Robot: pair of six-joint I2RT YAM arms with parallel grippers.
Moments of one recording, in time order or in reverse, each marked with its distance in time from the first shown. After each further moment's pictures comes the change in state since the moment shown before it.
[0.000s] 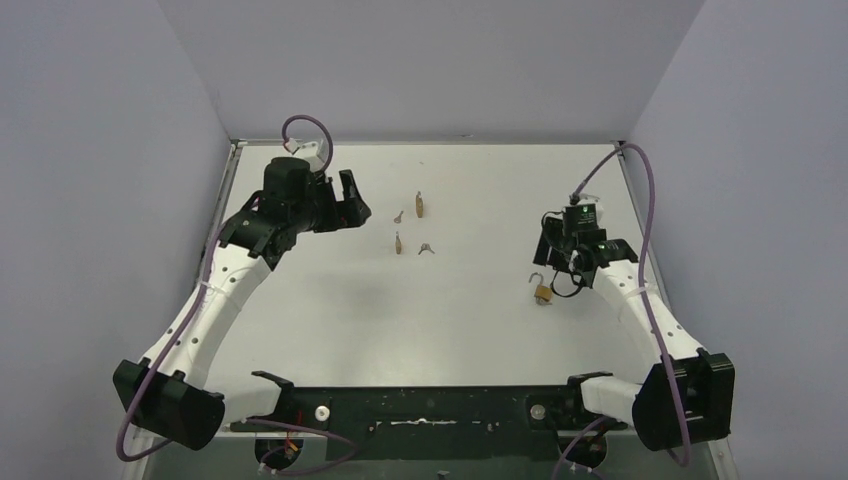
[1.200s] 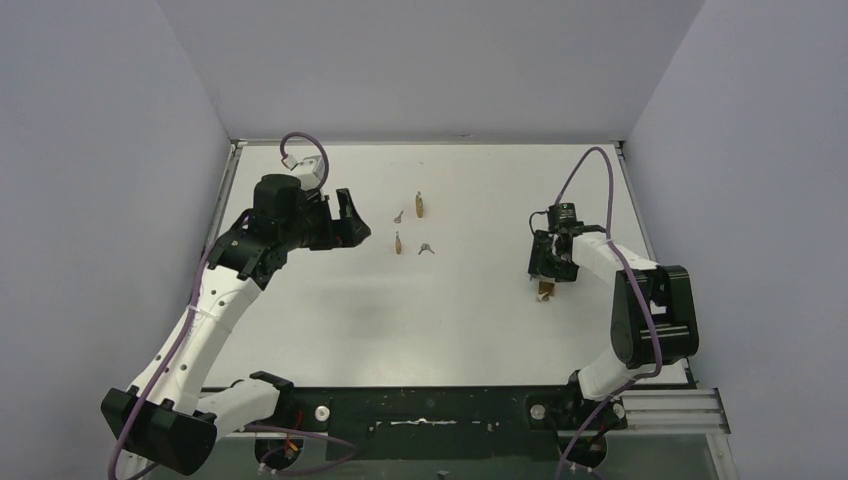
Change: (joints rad) left arm 0.006 -0.134 -0.117 -0.027 0.131 0.018; right arm -0.087 0.394 -0.030 0.069 -0.078 -0.056
